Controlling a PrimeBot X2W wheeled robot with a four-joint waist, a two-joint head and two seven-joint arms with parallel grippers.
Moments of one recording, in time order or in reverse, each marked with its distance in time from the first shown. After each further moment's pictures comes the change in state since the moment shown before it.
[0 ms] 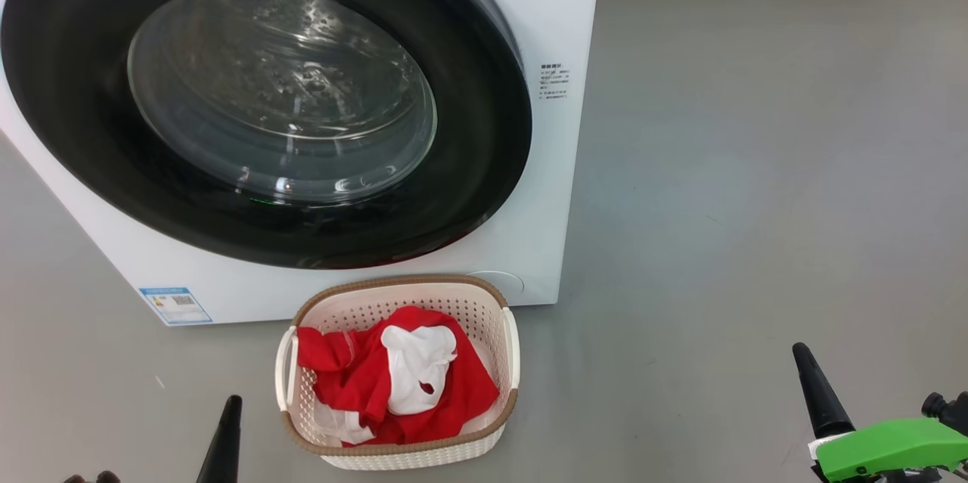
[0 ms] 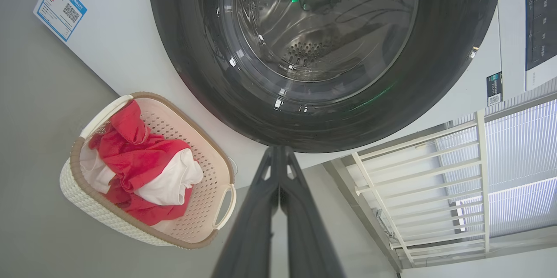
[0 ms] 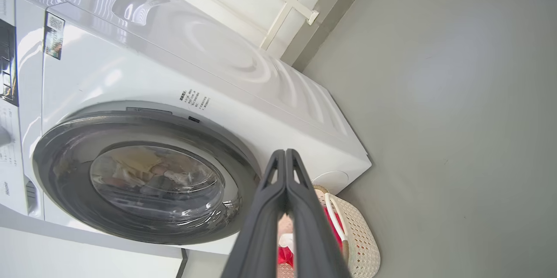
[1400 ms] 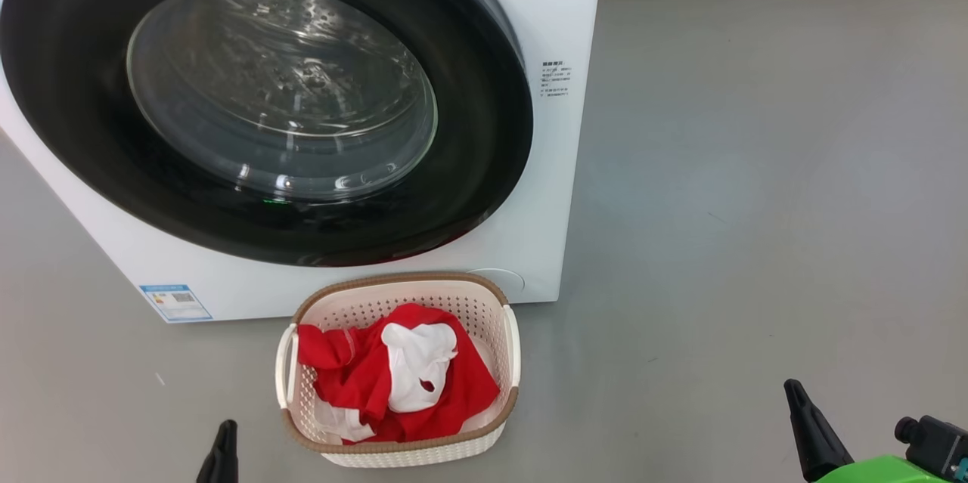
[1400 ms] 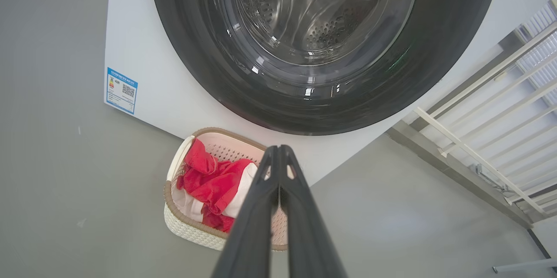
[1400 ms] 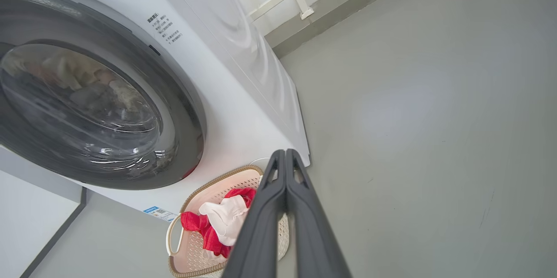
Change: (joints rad) left arm 0.054 0.016 -0.011 0.000 0.420 0.000 -0.115; right arm 0.060 -0.023 0.054 0.033 -0.393 0.003 -0.120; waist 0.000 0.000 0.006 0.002
